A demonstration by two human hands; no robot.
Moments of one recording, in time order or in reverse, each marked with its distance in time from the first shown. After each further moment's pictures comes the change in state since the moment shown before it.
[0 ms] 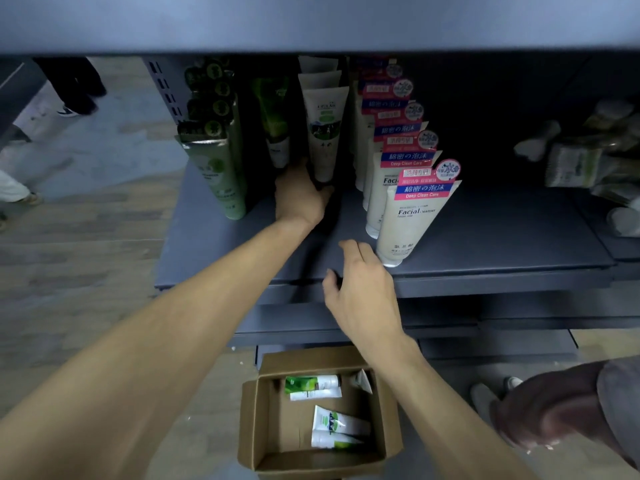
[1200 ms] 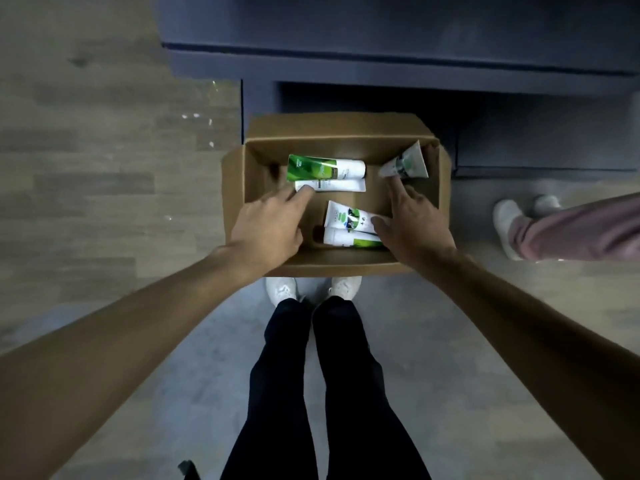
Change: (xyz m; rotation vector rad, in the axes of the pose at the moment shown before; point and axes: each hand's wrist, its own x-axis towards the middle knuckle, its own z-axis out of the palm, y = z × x) left_hand -0.335 -0.328 0.152 0.496 -0.670 0.149; right_hand -0.247 0.184 0.251 -0.182 -0.737 0.197
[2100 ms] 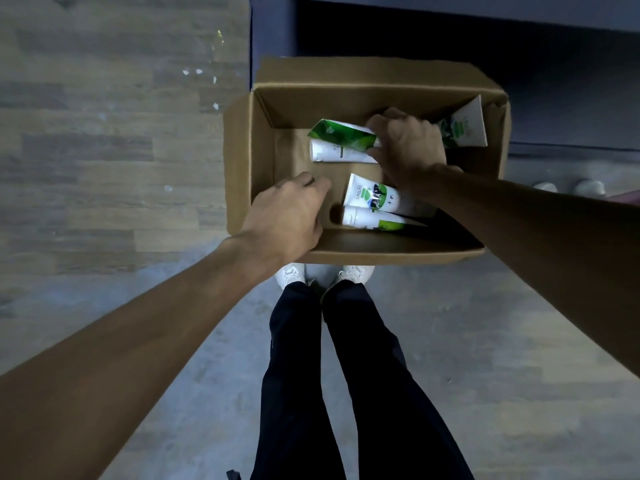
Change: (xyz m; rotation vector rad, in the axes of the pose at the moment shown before) left_hand 0.007 -0.013 0.048 -0.092 -0.070 -0.022; right_hand 0.113 -0.011 0.053 -0.285 0.094 -0.210
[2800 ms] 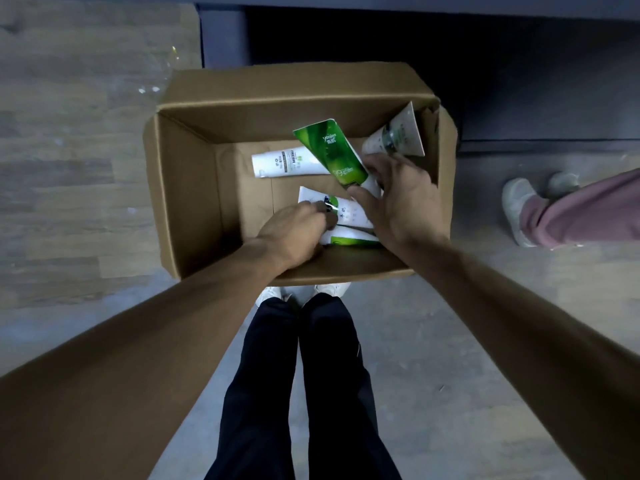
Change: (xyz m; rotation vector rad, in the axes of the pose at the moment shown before) left_hand 0.076 0.046 0.081 0.078 -0.207 0.233; right_hand -0.084 0.040 -0.008 0.457 0.107 0.245
